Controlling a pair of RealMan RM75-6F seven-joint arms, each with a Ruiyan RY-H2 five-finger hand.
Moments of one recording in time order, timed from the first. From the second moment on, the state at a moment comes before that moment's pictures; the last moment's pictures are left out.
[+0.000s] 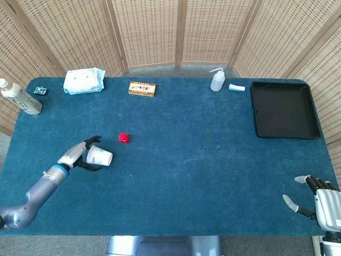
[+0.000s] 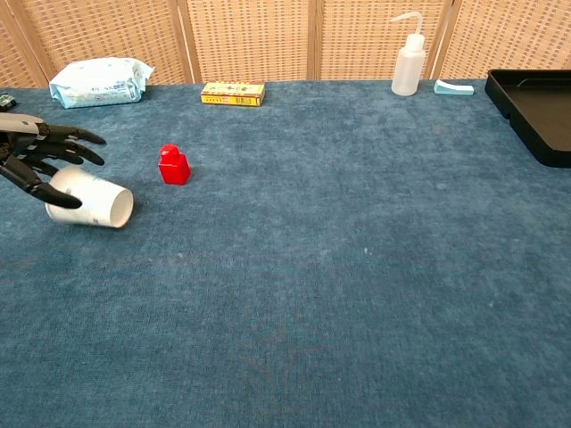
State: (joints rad) left arm -0.62 -1.20 -0.20 -1.59 0.93 0.55 -0.21; right arm -0.04 -1.11 0.05 -1.68 -1.53 1.60 -0.02
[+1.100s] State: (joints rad) left arm -0.81 -1.32 0.00 -1.63 0.82 0.94 0.67; right arm -0.06 -1.09 0.05 -1.68 -1.53 1.63 0.05
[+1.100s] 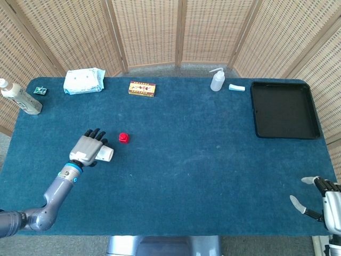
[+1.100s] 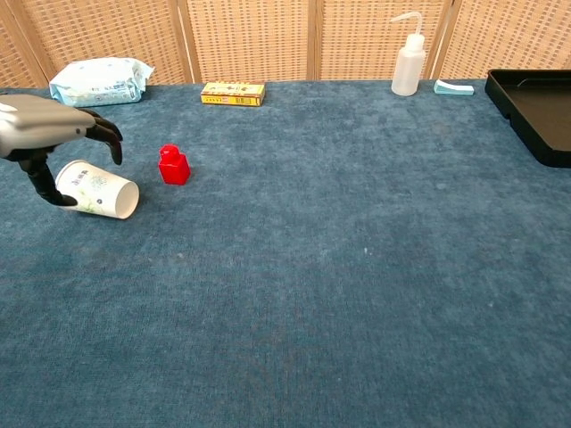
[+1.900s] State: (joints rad) left arm -0.80 -1.44 0.04 -1.53 0.92 0.99 0.75; right arm -0.09 -1.08 0.05 -1.66 -1.53 1.66 0.11
